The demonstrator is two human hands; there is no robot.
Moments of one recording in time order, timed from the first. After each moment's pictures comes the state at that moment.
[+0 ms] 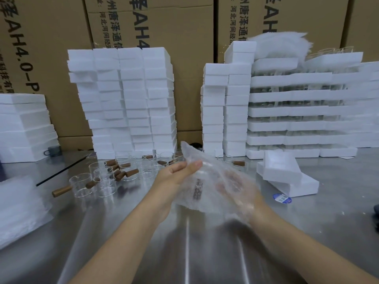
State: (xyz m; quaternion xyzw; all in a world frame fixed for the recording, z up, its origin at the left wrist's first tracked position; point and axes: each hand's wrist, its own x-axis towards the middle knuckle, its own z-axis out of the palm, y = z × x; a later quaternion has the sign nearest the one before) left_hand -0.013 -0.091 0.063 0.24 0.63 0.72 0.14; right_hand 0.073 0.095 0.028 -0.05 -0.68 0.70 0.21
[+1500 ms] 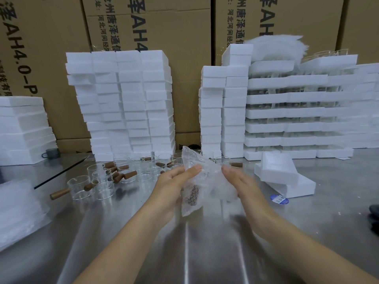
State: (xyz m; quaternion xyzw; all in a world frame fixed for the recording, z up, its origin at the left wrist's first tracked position) left_hand -0.004 -0.081 0.061 0.21 0.62 0.74 0.15; right_hand 0.093 0.092 0.046 -0.05 -0.72 0.65 0.24
